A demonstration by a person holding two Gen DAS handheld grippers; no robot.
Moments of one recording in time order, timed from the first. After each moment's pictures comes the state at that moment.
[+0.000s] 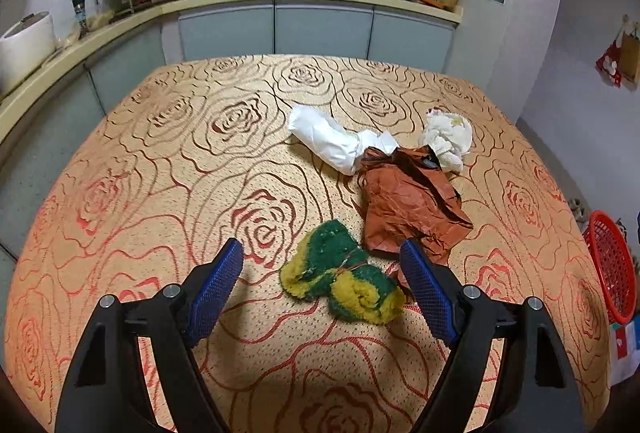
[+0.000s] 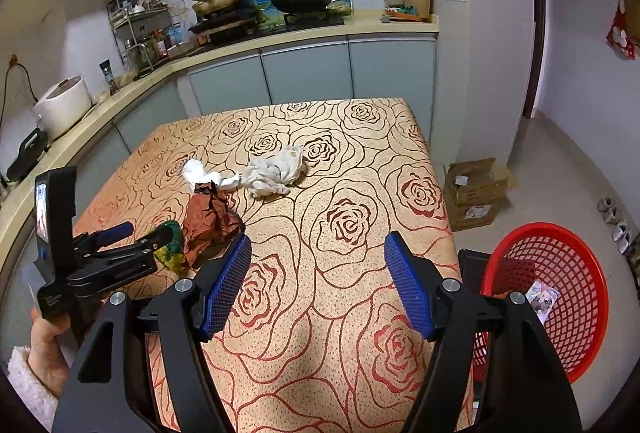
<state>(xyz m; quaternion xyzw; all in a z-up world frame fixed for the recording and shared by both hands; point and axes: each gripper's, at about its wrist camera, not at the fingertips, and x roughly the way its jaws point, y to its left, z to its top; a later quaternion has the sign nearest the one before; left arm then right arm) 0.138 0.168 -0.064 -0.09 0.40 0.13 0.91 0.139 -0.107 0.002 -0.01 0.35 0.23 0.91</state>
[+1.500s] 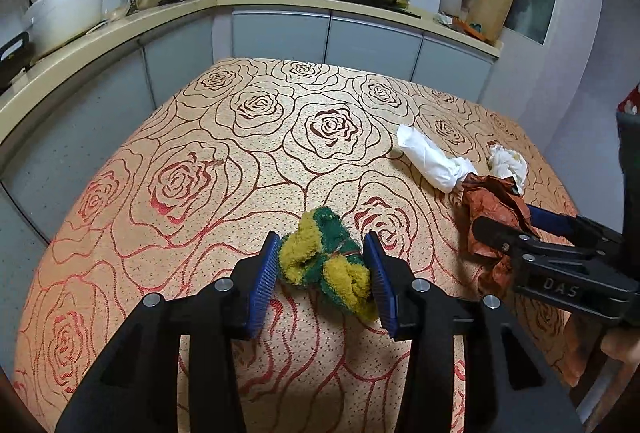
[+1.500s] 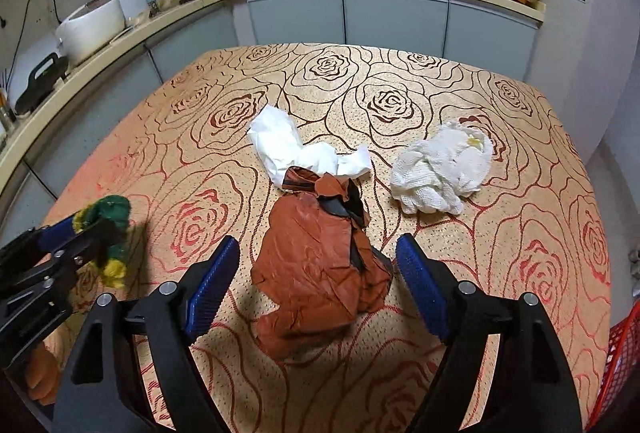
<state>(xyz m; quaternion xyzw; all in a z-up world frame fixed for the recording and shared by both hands) 0.088 0.248 -0.057 -0.14 0.36 0.18 0.91 0.193 0.062 -0.066 -0.10 0.41 0.32 0.85</state>
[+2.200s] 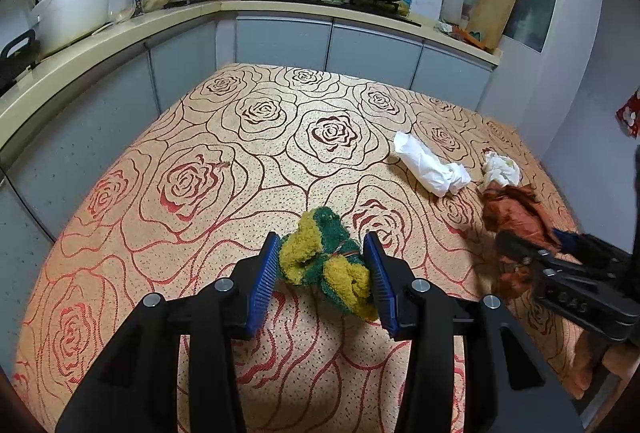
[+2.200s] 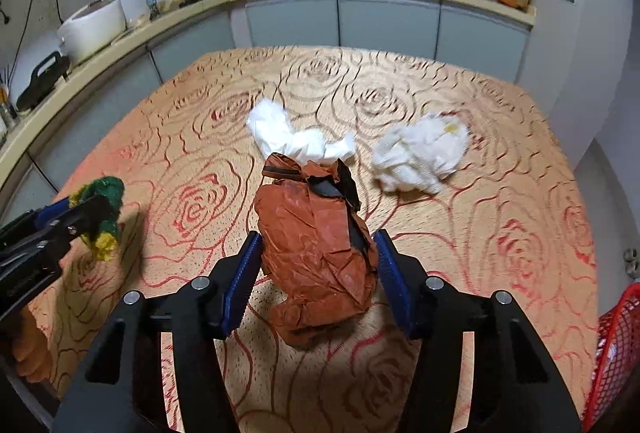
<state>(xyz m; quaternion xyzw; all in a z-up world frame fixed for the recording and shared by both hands) 0.079 0.244 -0.048 -0.14 0.35 0.18 0.91 0.167 0.033 -0.049 -0.09 0.39 0.31 0.86</state>
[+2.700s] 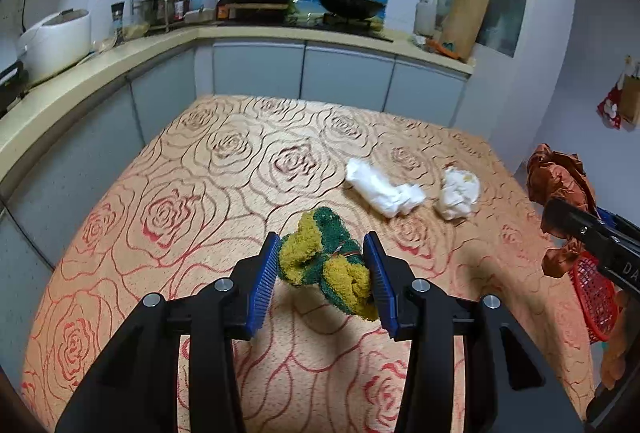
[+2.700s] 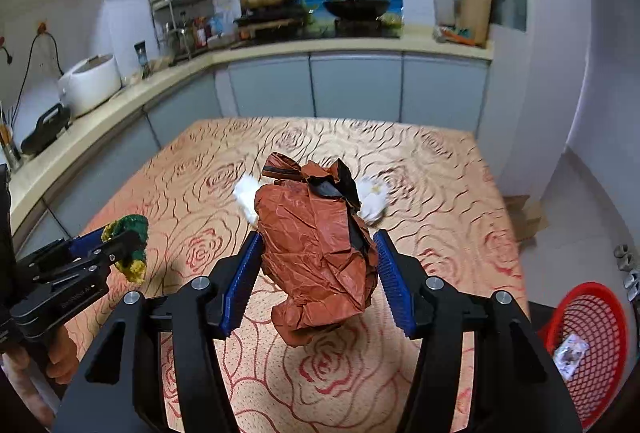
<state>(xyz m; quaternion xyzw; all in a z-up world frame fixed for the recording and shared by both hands) 0.079 0.209 -0.014 -0.11 0.32 0.15 0.93 0.145 -0.033 0.018 -0.05 0.31 0.29 0.90</state>
